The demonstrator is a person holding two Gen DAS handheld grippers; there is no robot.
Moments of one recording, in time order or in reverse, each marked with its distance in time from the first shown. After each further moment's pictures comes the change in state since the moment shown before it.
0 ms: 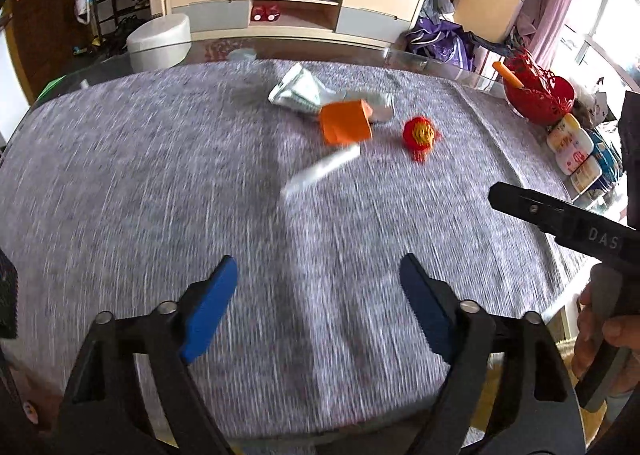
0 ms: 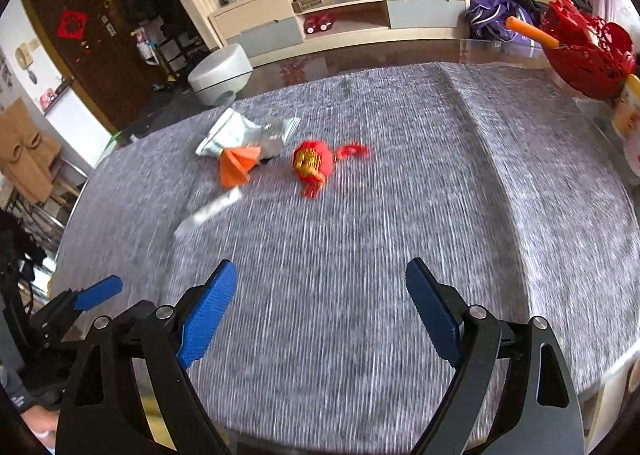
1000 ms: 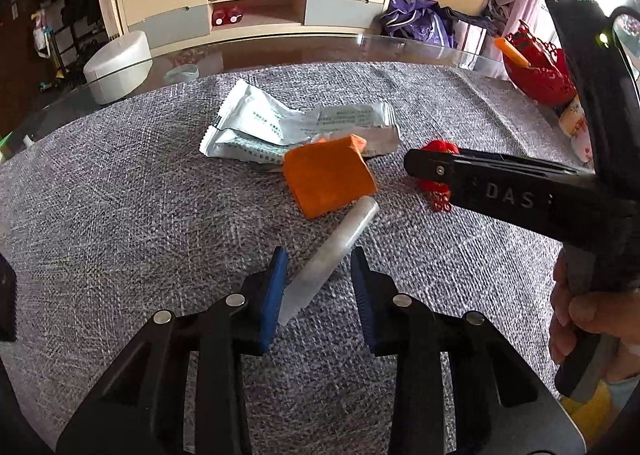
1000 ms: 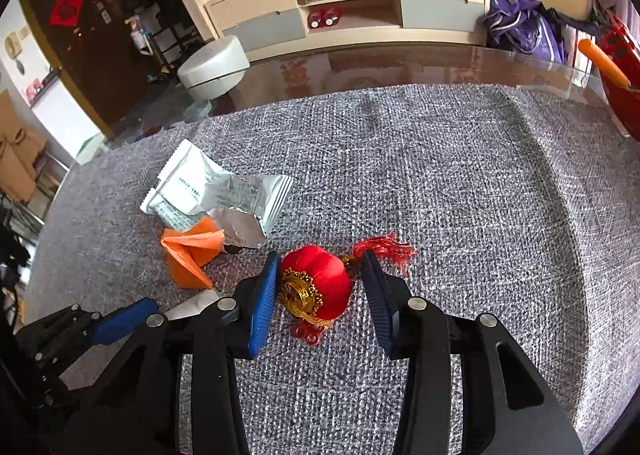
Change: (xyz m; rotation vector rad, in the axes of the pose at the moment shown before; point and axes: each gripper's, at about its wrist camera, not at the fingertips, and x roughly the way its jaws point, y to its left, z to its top) left arm 0.085 -0.017 0.054 0.141 0.029 -0.025; right arm 0.091 0.013 0.061 -0.059 0.015 -0.027
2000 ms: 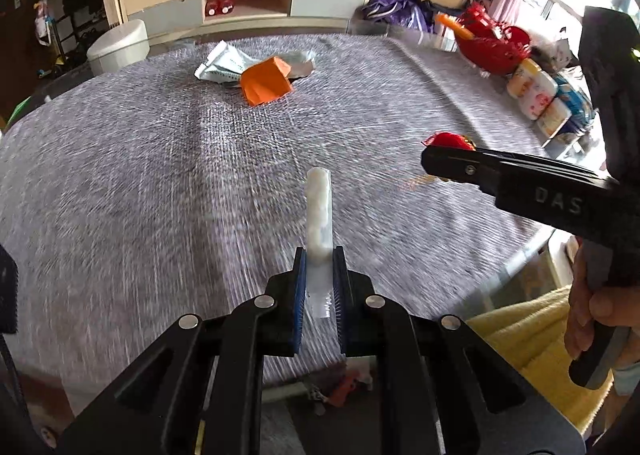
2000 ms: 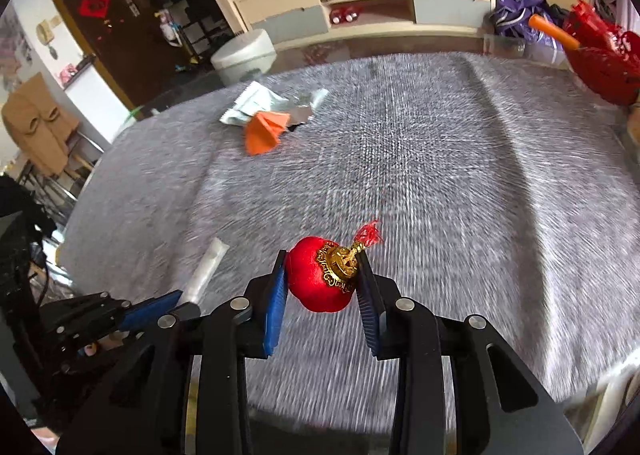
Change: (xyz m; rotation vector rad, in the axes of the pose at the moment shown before) left arm -0.096 -0.050 -0.097 -0.017 0.019 -0.045; right arm -0.125 0.000 -0.101 -0.032 -0.004 0.088
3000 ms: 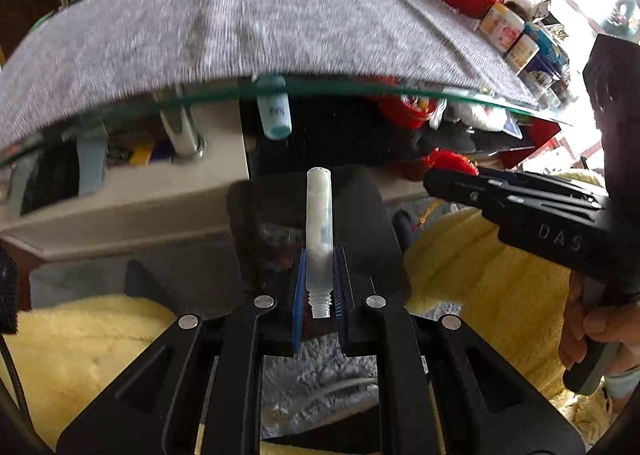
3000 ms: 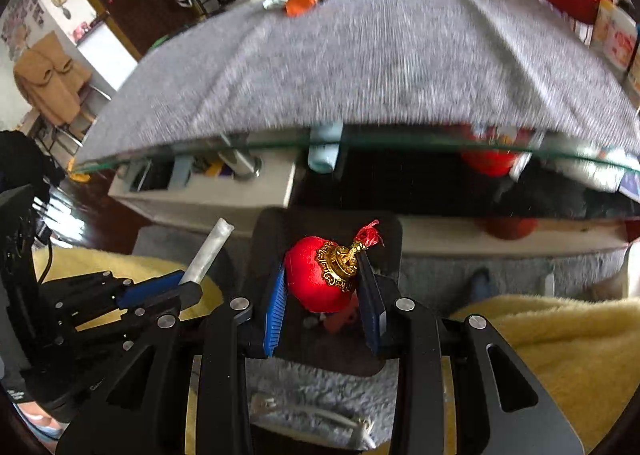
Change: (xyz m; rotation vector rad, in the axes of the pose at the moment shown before) left arm -0.031 -0.031 -0.164 -0.078 0.131 -0.046; right arm -0.022 0.021 -0.167 0.008 0.173 0.004
